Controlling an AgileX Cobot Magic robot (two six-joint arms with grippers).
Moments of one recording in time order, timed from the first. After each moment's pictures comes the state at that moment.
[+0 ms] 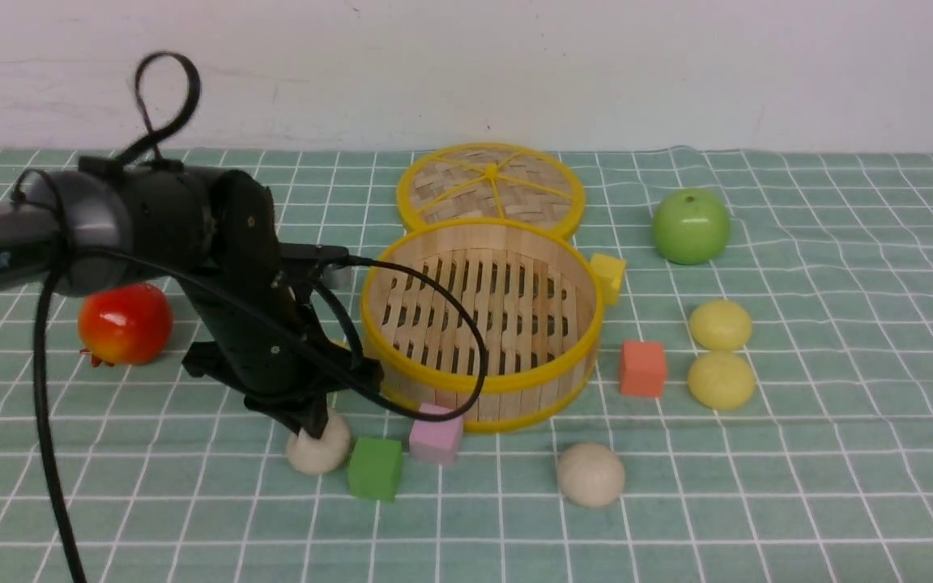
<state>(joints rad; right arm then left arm) 0.05 -0.01 0.01 0.00 0.38 0.05 -0.32 1.88 -1.35 -0.12 0.86 -0.07</state>
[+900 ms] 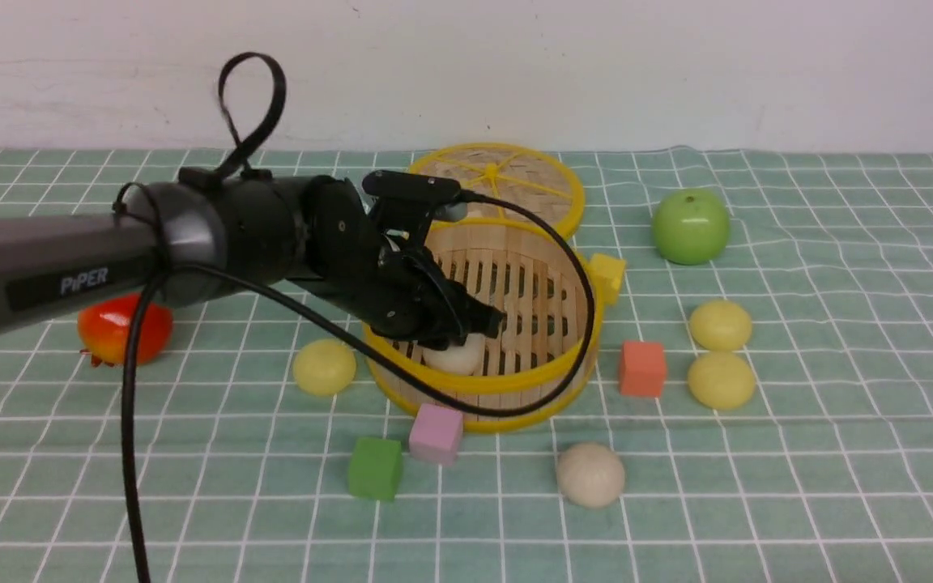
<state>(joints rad) 0.05 -0.01 0.01 0.00 0.38 0.05 -0.45 1.95 -1.42 -0.29 0.42 0.13</state>
